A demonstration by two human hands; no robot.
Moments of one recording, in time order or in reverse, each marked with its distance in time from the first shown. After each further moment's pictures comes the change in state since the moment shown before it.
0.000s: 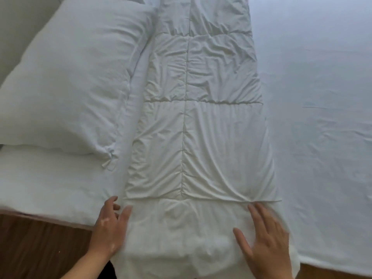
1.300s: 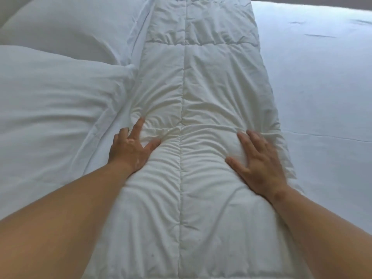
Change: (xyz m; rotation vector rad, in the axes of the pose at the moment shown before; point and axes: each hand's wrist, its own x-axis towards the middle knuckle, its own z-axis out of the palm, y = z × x) left_hand 0.510 0.413 0.001 0.213 0.088 0.386; right_hand 0.641 -0.074 0.009 -0.090 0.164 -0.205
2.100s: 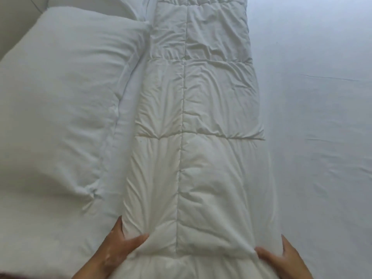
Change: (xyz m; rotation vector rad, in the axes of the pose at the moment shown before) left_hand -0.513 -0.152 0.018 -0.589 -0.477 -0.451; right_hand -0.521 0.015 -0.120 0.580 -0.637 0.809
